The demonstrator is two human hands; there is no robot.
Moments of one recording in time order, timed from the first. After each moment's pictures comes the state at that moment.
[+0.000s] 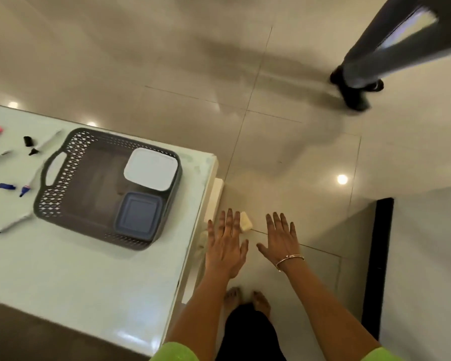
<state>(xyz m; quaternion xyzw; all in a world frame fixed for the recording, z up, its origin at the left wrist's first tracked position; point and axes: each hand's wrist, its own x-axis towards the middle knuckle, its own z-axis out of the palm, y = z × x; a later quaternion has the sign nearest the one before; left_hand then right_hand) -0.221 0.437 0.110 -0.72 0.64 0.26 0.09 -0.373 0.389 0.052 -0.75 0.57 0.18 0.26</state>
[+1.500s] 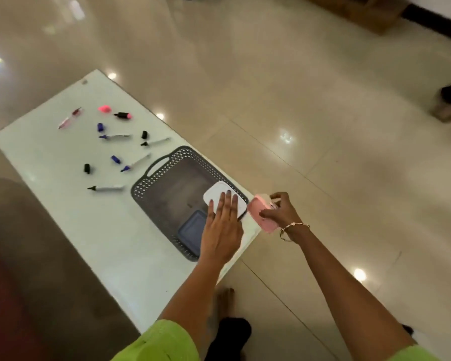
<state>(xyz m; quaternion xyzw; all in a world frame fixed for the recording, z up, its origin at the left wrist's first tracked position) -0.090 0.382 0.233 -0.85 0.51 0.10 -0.06 -0.191 0.234 0.233 -0.62 0.51 -0.02 0.59</state>
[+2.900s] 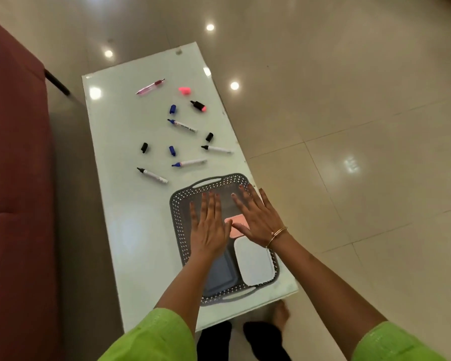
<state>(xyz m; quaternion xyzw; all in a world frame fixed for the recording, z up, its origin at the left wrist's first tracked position) 0.073 0.354 0.218 -0.97 0.20 0.16 -0.03 0.050 0.193 0.194 -0.99 -0.08 0.11 0.09</state>
